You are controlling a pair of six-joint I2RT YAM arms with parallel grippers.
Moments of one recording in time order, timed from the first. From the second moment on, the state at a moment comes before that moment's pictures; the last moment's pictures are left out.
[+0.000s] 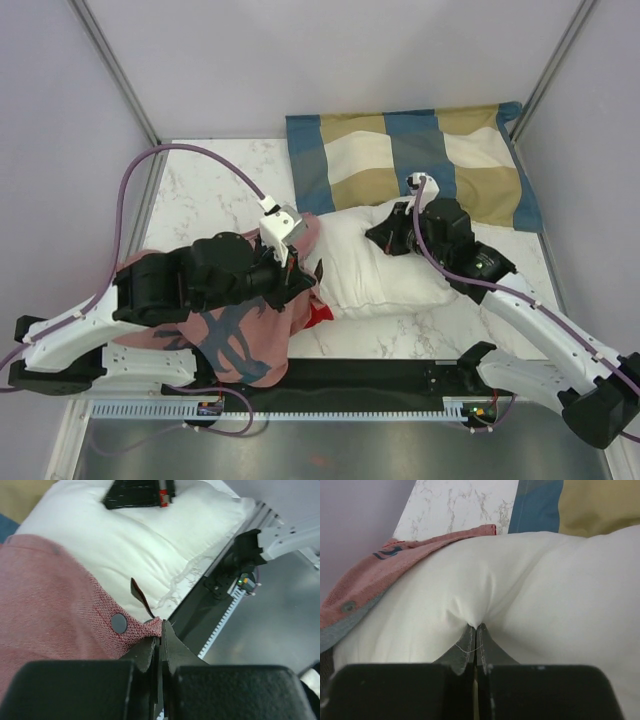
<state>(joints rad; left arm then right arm) -1.31 1.00 1.46 -0.90 -0.24 -0.41 0.62 1.02 0.92 -0.27 -0.10 0.56</state>
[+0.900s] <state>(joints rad) -1.13 1.06 1.49 -0.99 -0.43 -0.47 0.64 0.59 0.98 -0.91 0.54 0.67</state>
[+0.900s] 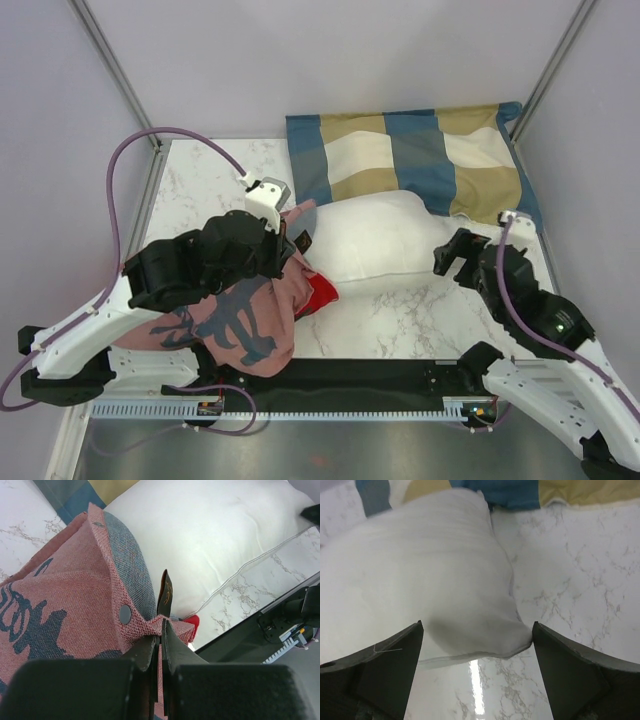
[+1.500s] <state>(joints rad) -1.12 1.27 1.77 -1.00 -0.27 -0.40 0.64 0.89 1.14 -0.57 0.31 0.50</state>
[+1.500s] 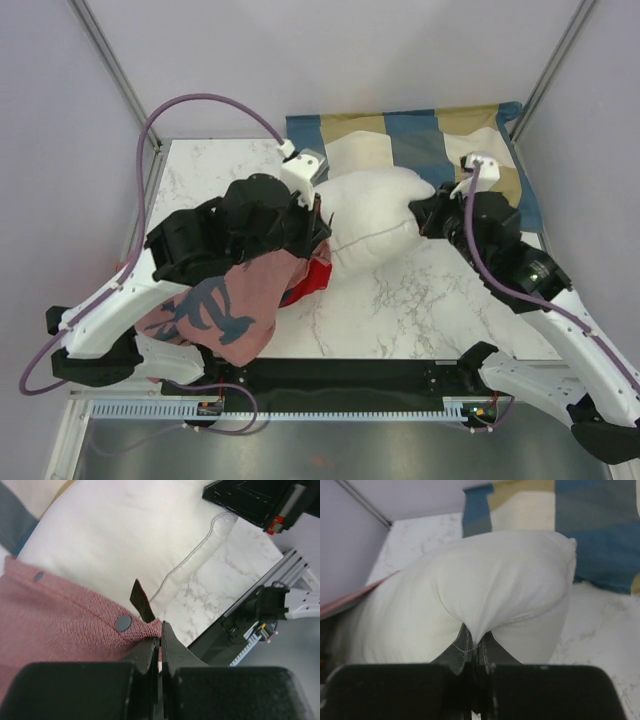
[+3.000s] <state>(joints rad) -1.13 0.08 0.72 -0.56 -0.71 -0.66 1.80 1.30 1.28 0.06 0.57 0.08</state>
